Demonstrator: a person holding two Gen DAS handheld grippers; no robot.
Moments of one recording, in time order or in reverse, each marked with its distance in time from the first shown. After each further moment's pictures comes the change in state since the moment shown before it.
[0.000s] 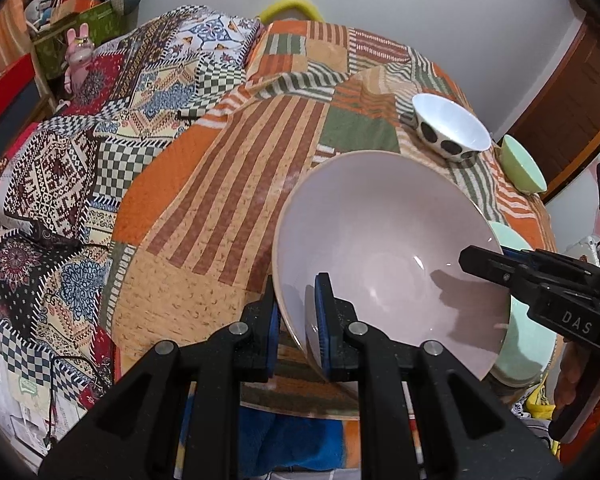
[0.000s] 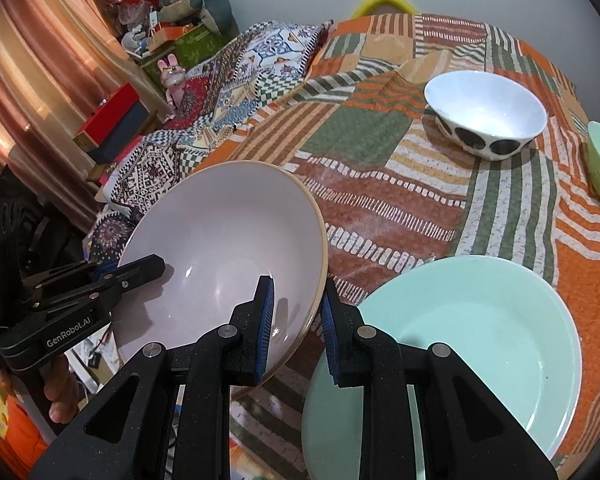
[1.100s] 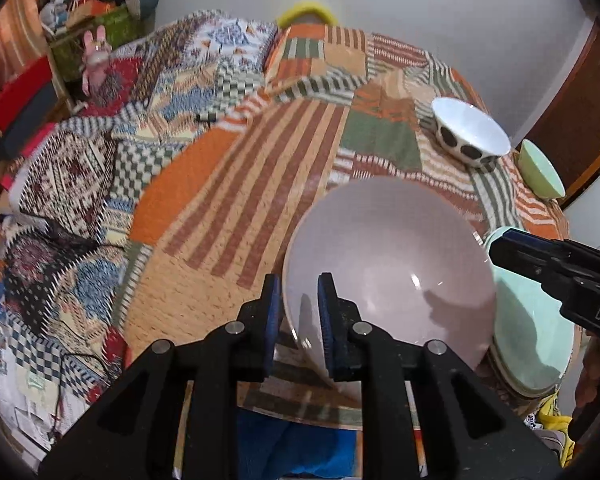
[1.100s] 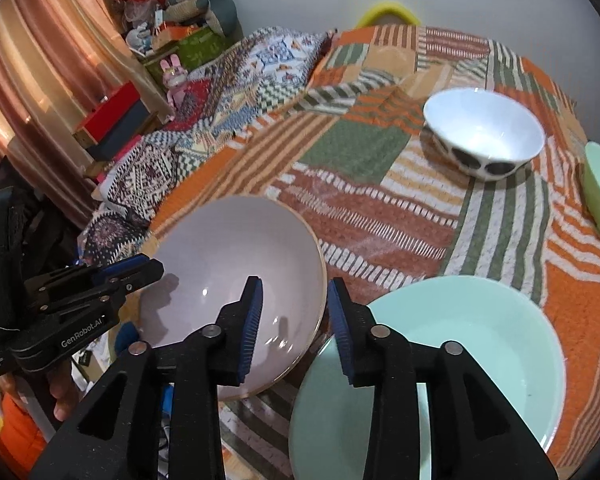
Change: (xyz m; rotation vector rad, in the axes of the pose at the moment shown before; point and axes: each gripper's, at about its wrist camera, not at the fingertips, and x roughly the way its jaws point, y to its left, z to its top) left arm -0.005 0.000 0.000 -0.006 -0.043 0.071; right arm -0.012 0.000 0.007 -0.046 -0.038 -0.017
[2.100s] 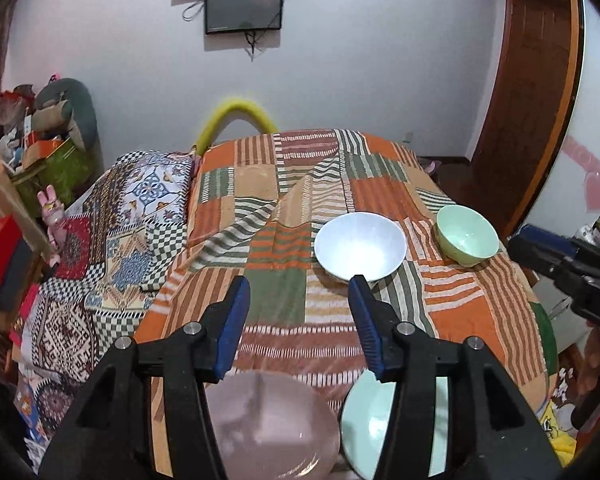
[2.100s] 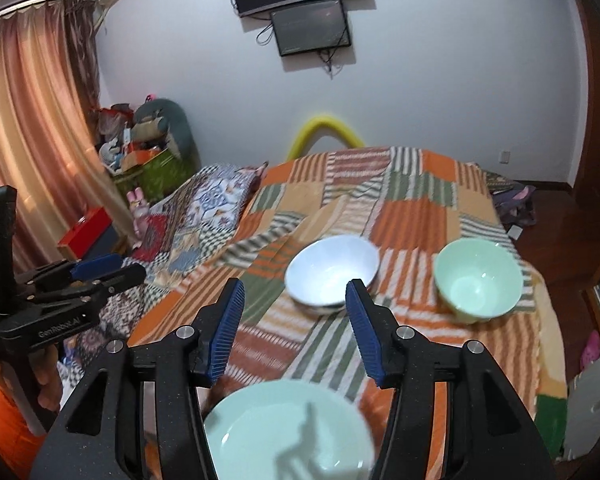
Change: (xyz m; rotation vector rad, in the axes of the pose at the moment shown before) left arm -0.075 -0.160 0.117 0.279 -0.248 -0.048; right arm -0.144 -0.099 0.040 0.096 -0.395 -0.128
